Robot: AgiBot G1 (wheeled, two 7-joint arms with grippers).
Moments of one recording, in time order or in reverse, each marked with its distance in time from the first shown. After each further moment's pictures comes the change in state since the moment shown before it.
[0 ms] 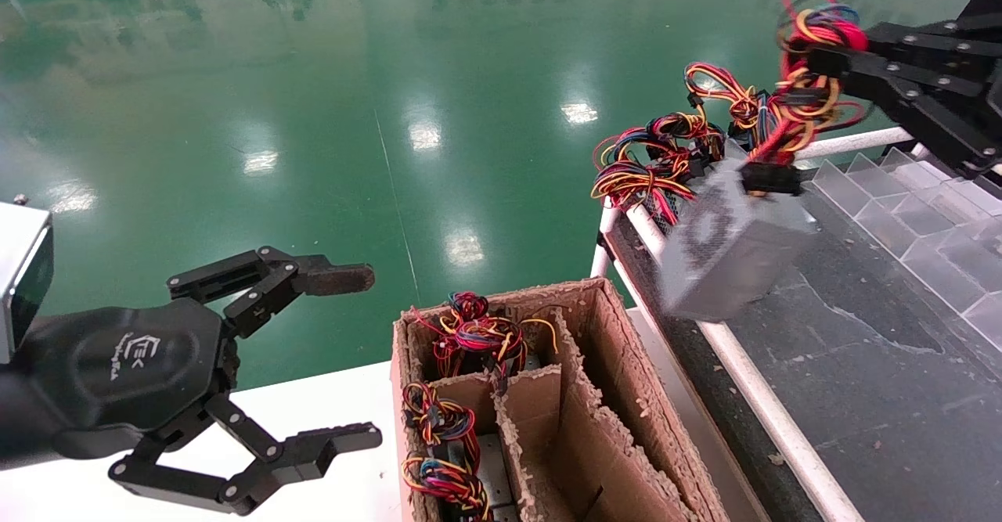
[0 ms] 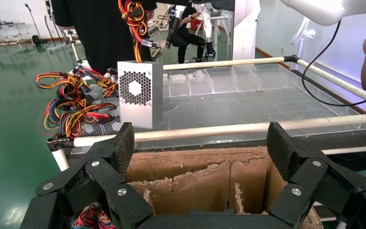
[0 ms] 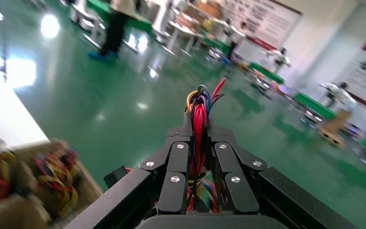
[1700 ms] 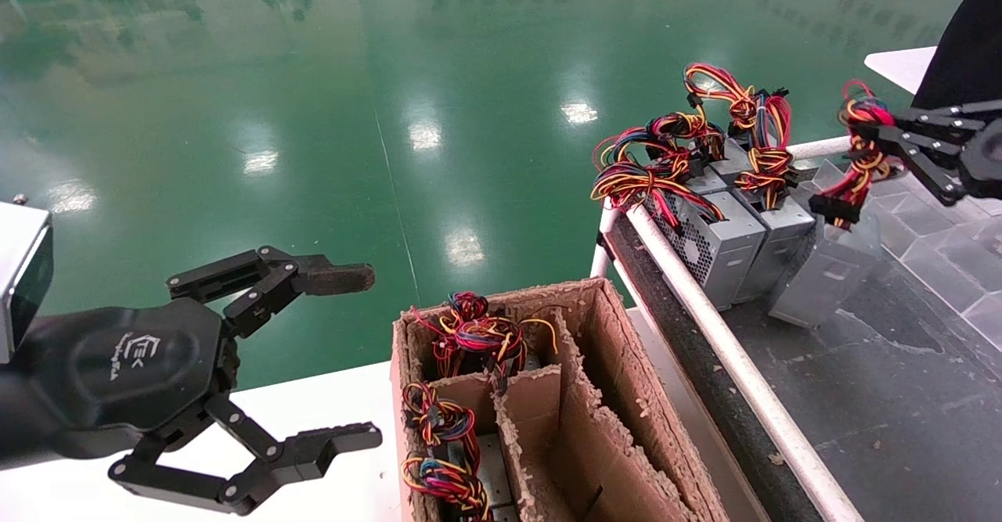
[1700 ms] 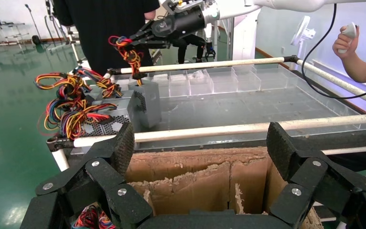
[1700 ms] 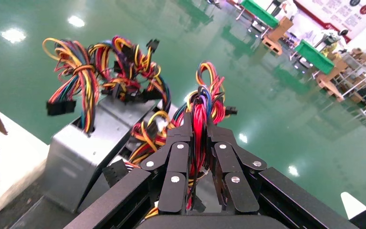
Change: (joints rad) left arm 0.000 0.000 0.000 0.000 0.000 0.000 0.000; right arm 0.302 -0.126 -0.136 -0.643 -0.331 0.144 -0.397
